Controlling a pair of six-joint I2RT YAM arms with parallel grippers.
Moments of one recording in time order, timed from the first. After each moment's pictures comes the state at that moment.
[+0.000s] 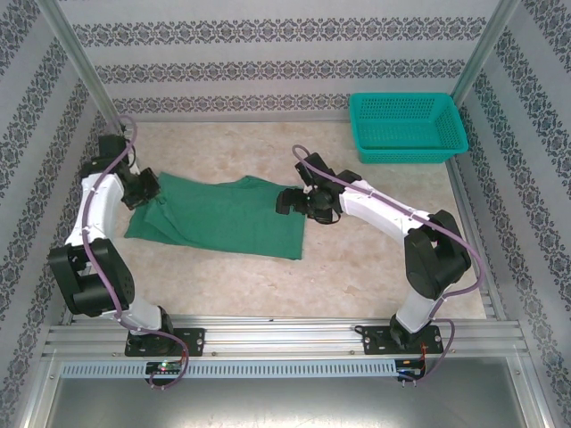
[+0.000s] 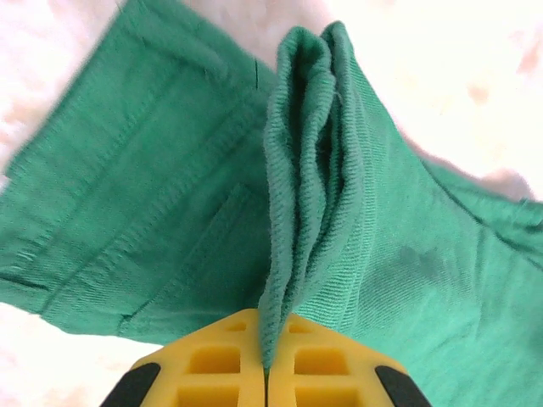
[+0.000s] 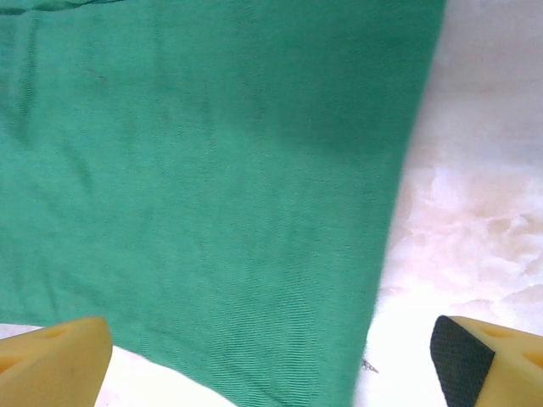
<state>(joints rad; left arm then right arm) 0.29 1.54 1.36 -0.95 0.19 -0.36 0.60 1.72 1.30 -0.67 -0.16 0.71</state>
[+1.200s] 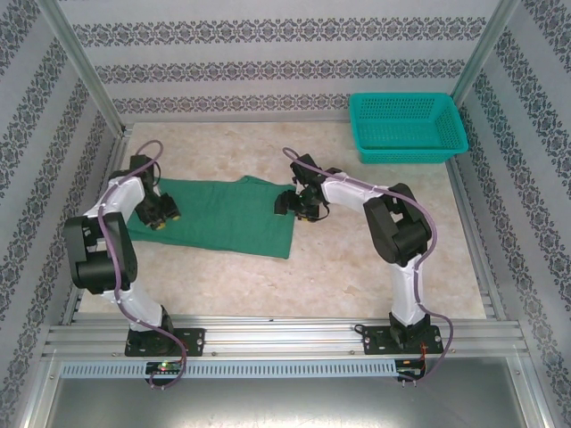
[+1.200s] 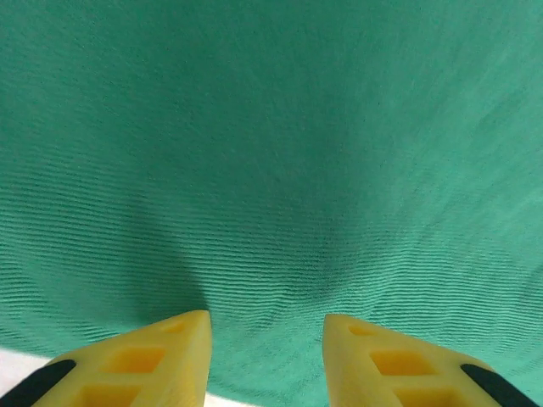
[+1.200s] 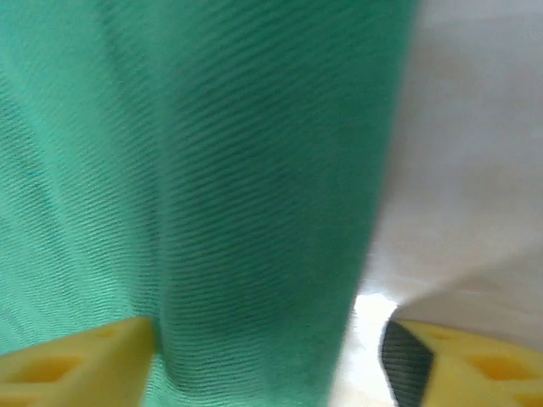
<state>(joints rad) 0.19 1.71 1.17 -0.88 0.12 -0.42 0.52 2.07 1.44 -0.58 -0.32 0.67</state>
